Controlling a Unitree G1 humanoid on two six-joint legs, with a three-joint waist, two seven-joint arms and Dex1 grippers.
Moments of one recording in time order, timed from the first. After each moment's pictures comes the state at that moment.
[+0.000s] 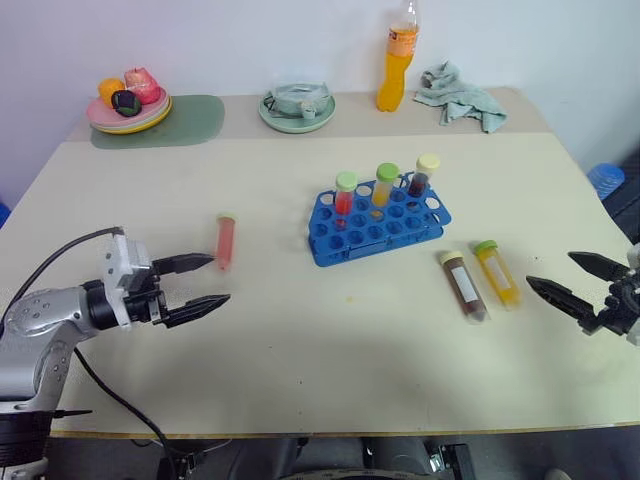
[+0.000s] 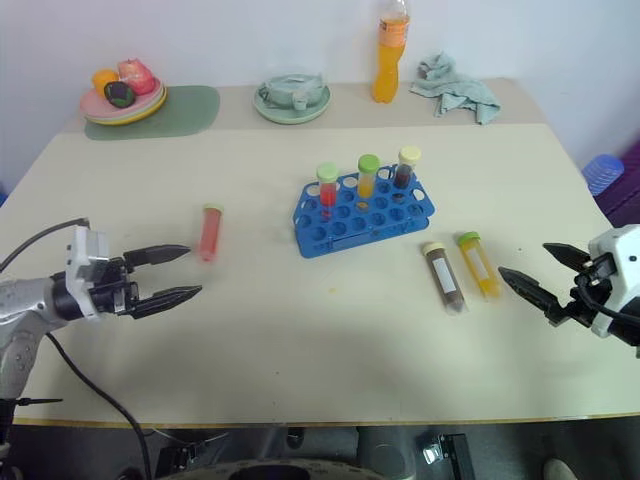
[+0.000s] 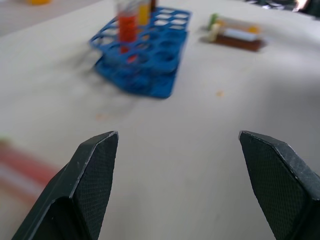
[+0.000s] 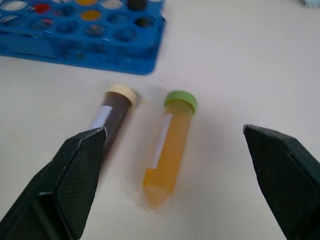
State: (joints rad) left arm -0.05 0.79 0.25 -0.17 -0.61 0.26 -1.23; right arm 0.18 -0.88 -0.69 -0.32 0.61 0.74 0.80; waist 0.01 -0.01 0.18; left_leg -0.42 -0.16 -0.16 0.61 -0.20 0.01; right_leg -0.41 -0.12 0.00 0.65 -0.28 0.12
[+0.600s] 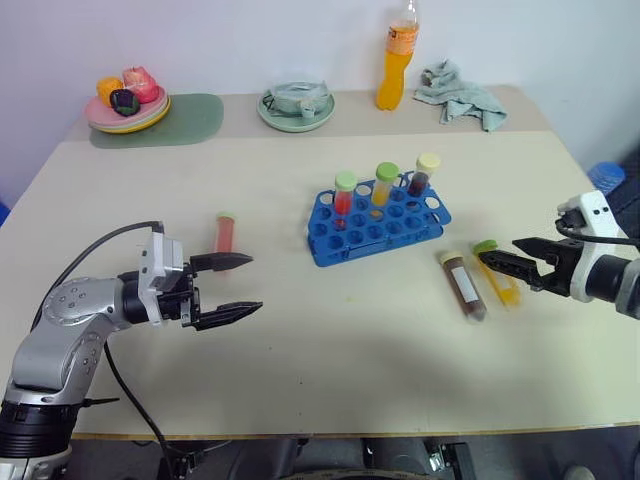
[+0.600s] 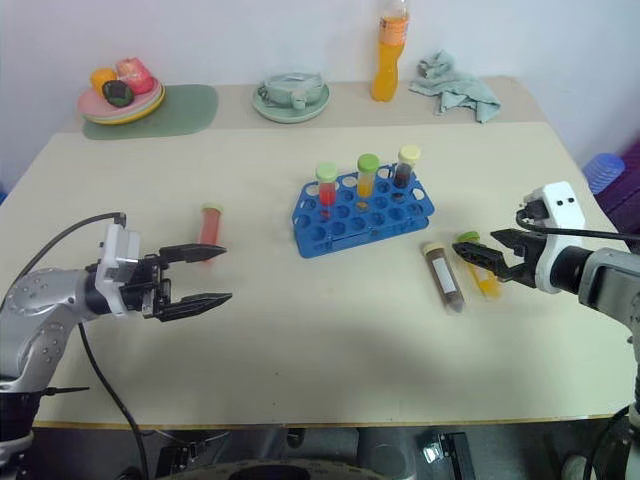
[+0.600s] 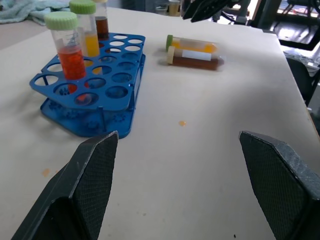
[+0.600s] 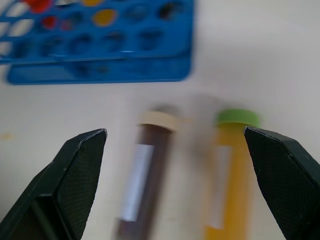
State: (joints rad) left arm -0.08 0.76 0.17 -0.26 -0.62 0.28 -1.21; right arm -0.23 -0.92 -0.46 -0.31 0.79 1.27 0.61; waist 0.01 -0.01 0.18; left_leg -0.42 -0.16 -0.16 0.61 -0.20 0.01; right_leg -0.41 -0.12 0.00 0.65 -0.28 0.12
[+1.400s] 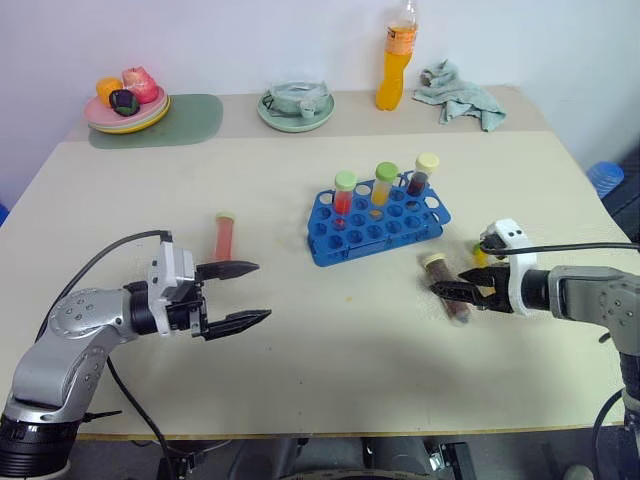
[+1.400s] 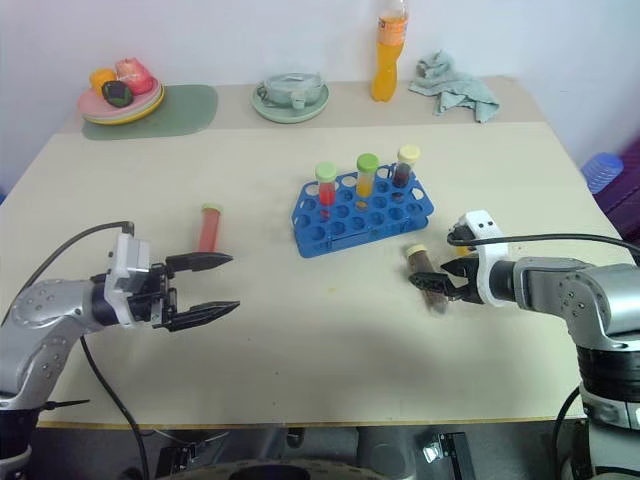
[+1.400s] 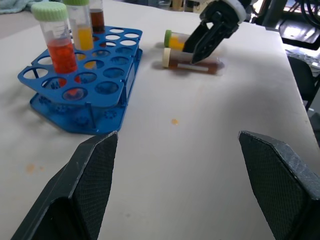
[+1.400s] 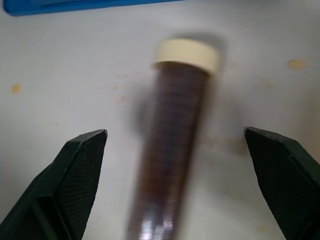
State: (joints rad) left arm 0.00 0.75 0.17 -0.39 -0.62 0.34 -1.12; right arm -0.37 -0.86 -0.15 -0.21 0.71 1.35 0.56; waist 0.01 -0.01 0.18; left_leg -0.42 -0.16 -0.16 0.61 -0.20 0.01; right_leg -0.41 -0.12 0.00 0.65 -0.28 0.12
